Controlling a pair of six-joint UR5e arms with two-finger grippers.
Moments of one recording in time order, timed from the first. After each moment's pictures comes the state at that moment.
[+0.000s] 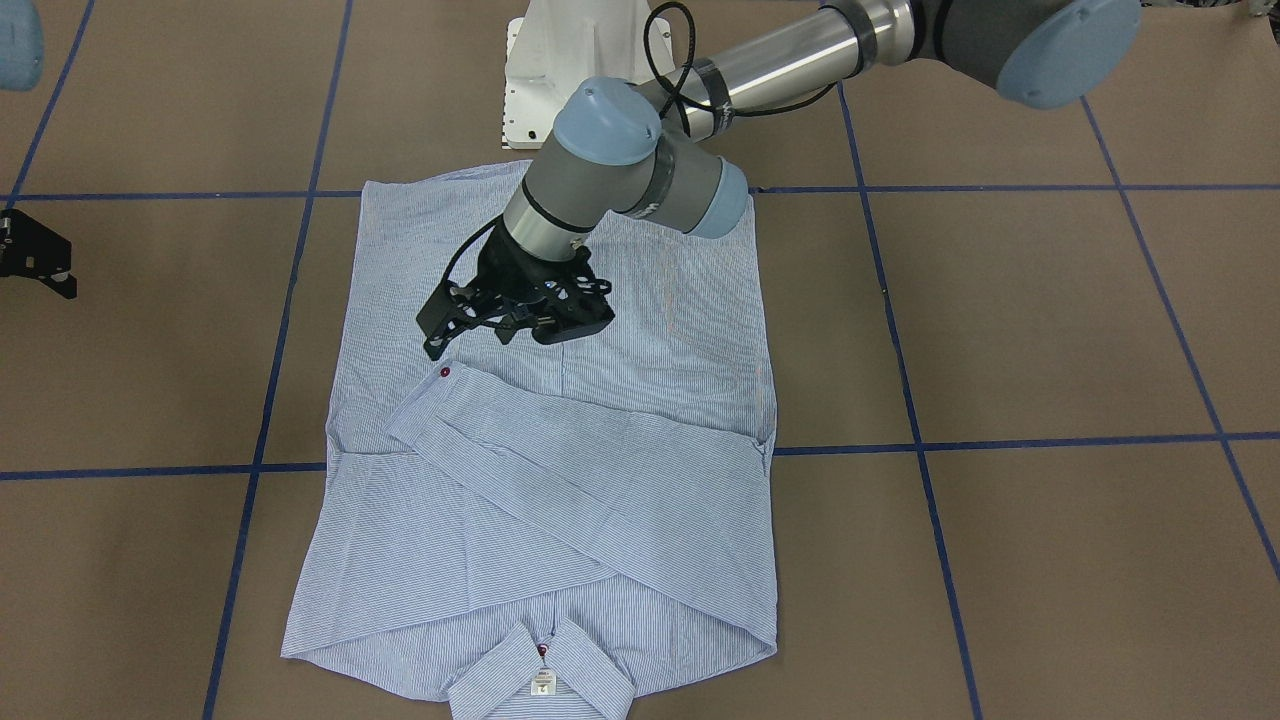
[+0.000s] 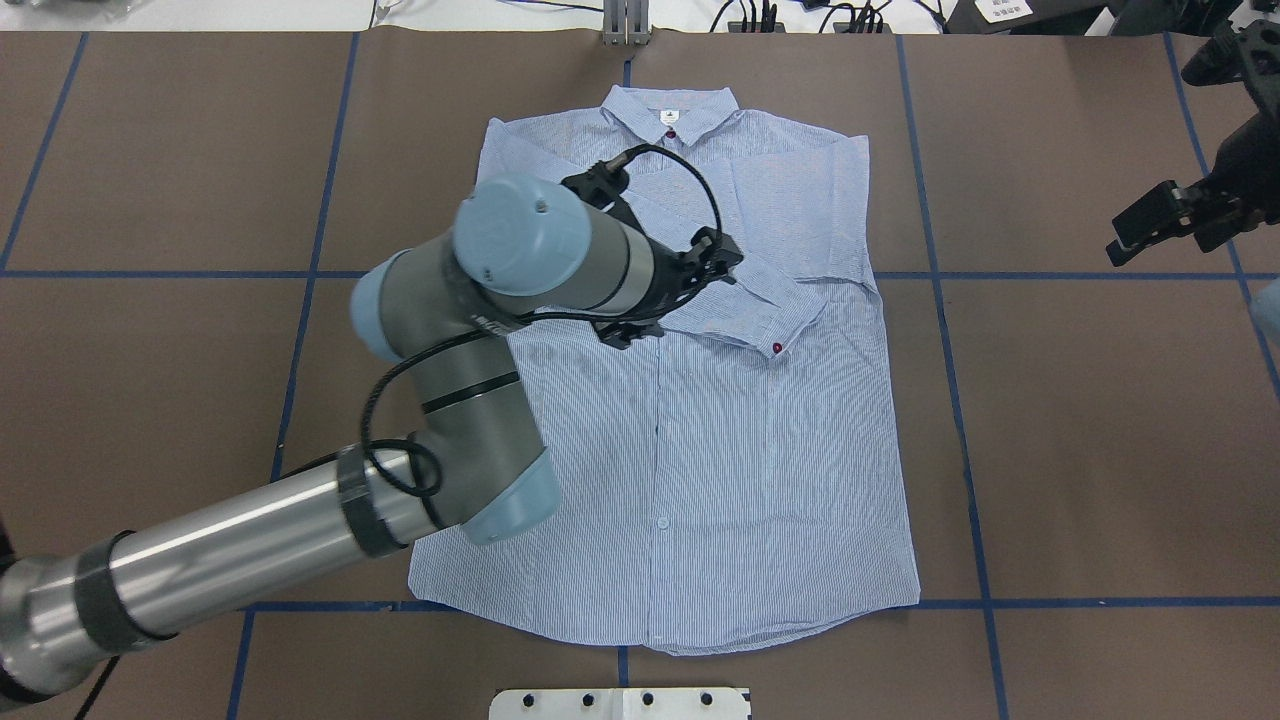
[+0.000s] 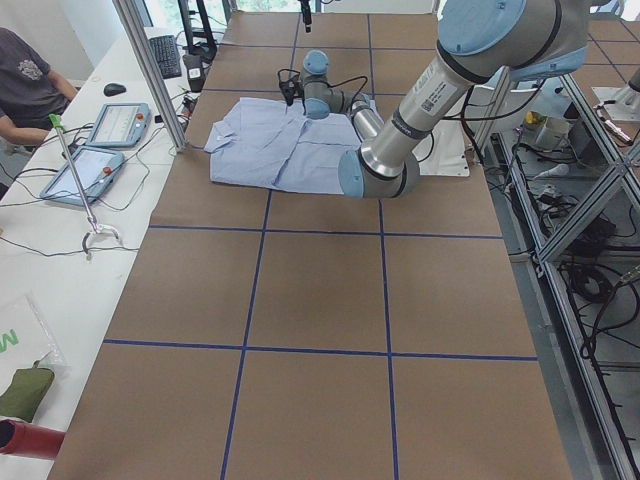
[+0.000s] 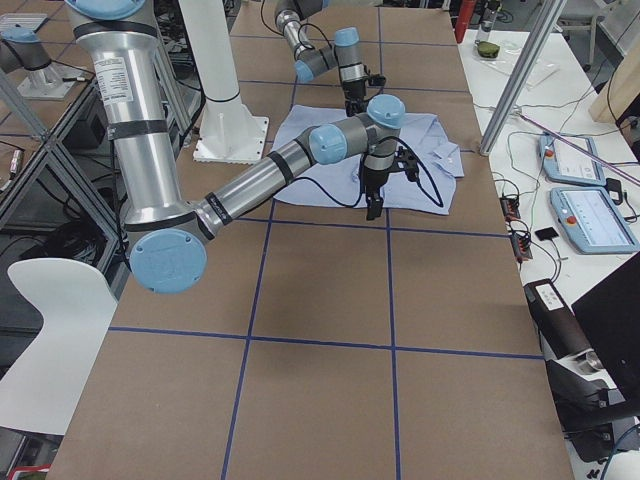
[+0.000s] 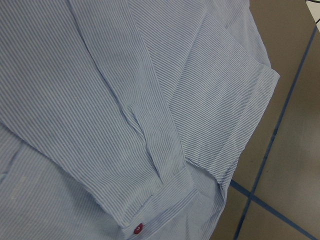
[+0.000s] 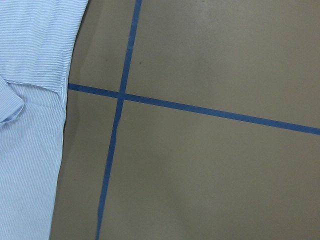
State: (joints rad) left arm -0.53 -2.38 -1.52 -2.09 -1.81 -1.81; right arm 1.15 -1.40 1.99 -1.76 2.29 0.42
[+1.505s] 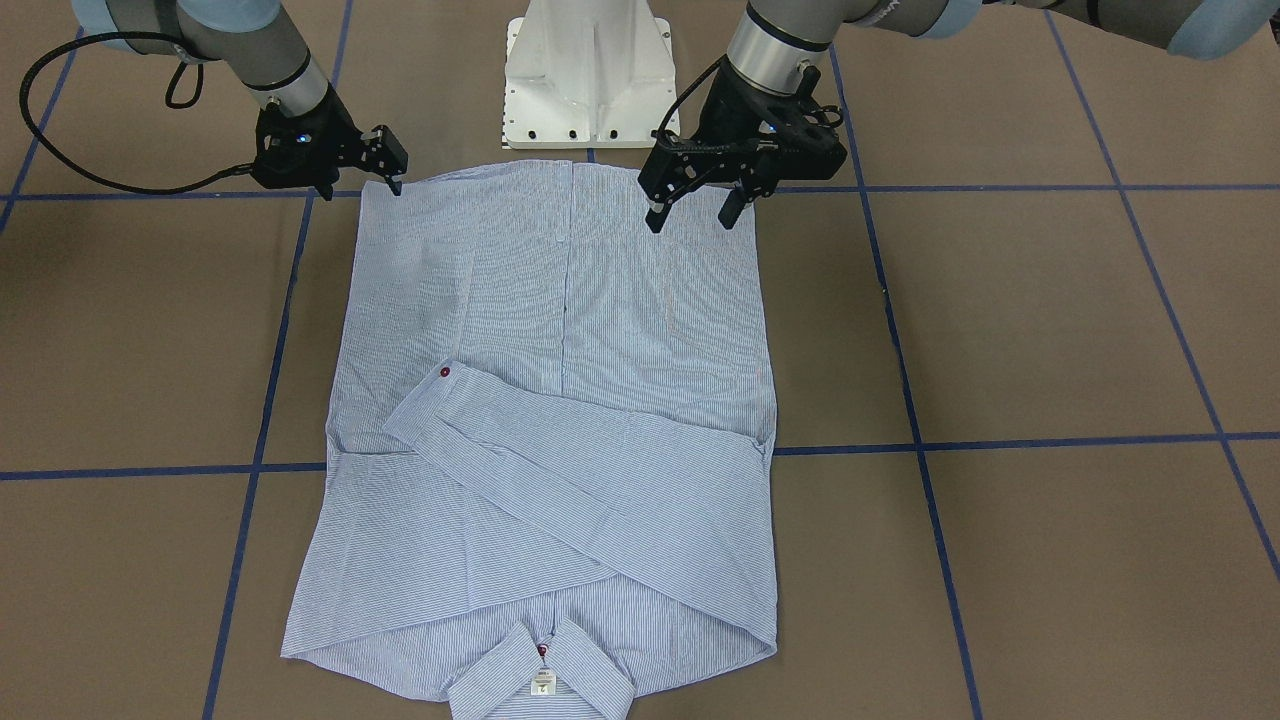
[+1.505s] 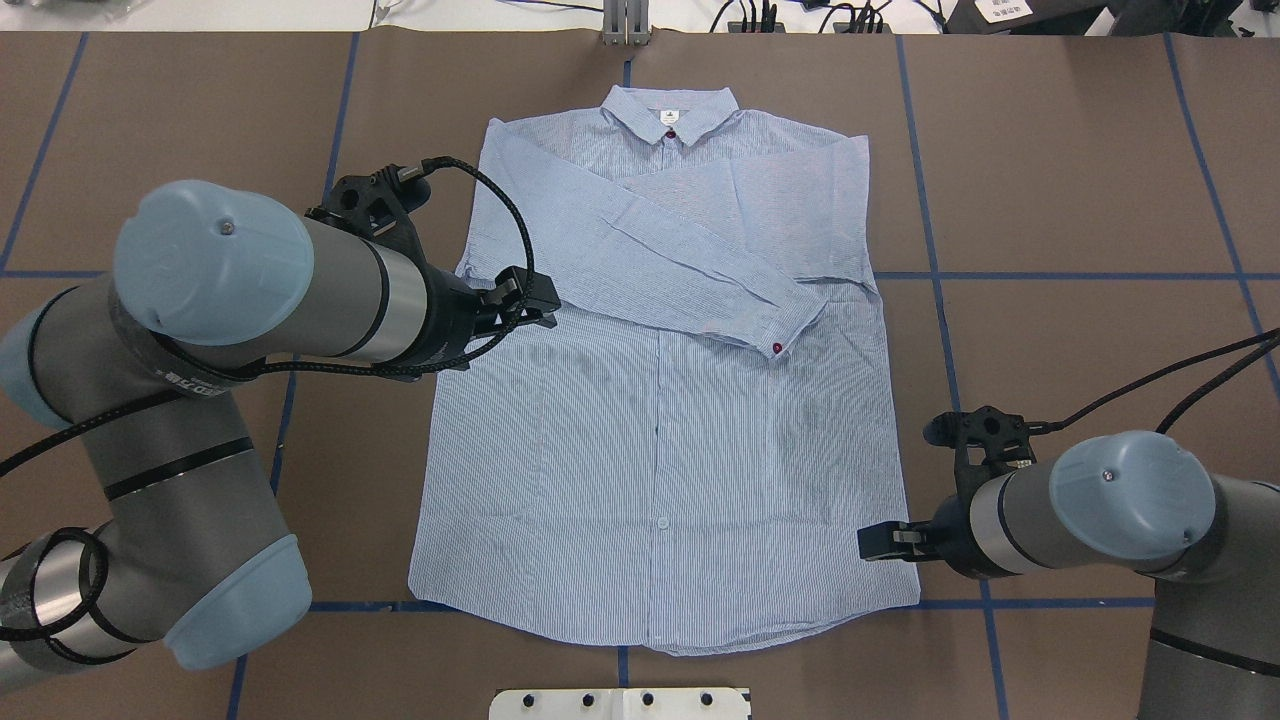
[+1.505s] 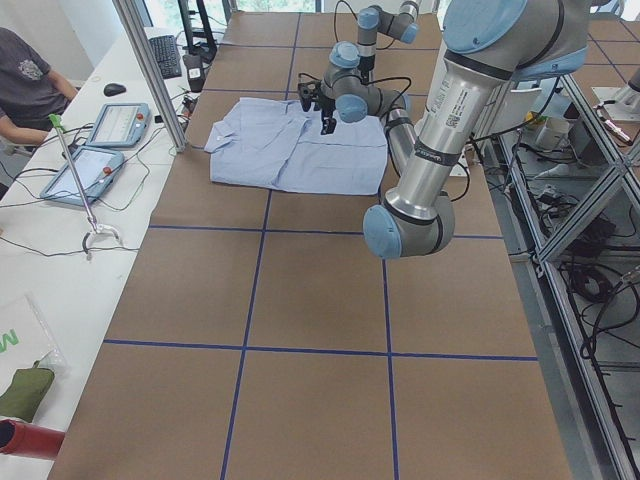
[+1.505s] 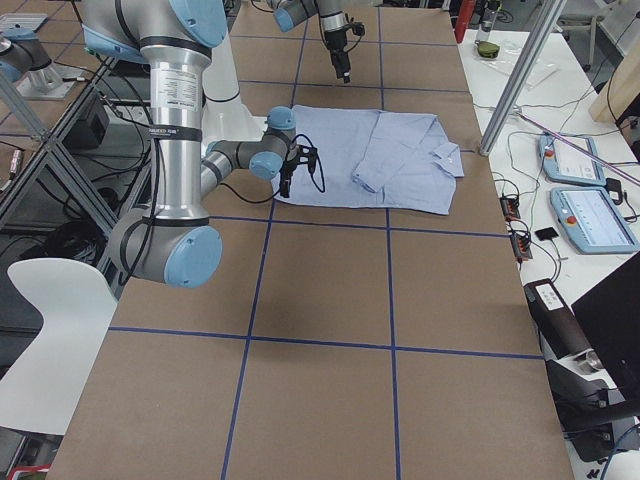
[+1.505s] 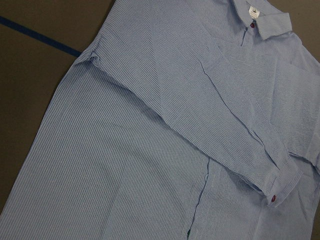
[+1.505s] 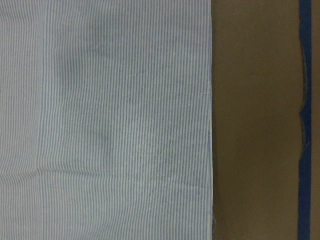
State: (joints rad) left arm -0.56 -2.09 -2.02 -1.72 -1.81 -1.63; right arm 0.35 -1.61 2.10 -1.23 1.86 1.36
